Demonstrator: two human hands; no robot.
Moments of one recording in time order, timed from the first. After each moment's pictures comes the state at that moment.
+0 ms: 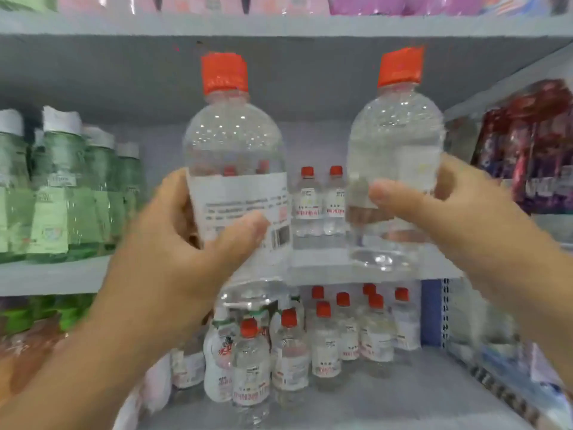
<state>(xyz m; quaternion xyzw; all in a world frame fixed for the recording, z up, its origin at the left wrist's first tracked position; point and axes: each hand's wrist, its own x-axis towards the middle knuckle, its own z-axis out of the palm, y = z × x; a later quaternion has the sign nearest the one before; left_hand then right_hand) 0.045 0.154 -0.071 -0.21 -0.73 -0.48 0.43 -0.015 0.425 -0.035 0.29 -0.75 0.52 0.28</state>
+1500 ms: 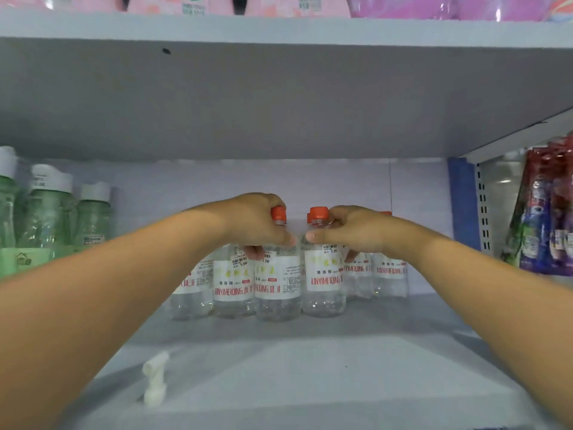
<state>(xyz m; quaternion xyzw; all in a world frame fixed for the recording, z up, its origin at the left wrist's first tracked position) -0.203 0.144 0.067 -0.11 -0.96 -0.17 0.19 -0.264 0.358 0.045 0.26 -0.90 0.31 0.15</state>
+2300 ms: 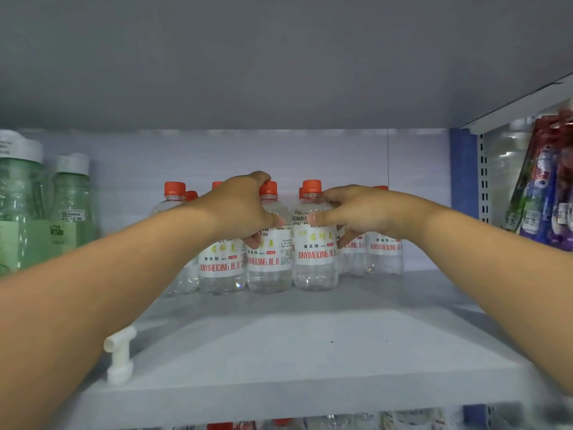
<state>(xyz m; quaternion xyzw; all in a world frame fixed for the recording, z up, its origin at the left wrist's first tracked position) -0.213 0.152 0.037 -0.08 -0.94 -0.24 0.25 -0.277 0.371 0.035 0.28 -0.89 0.34 0.09</state>
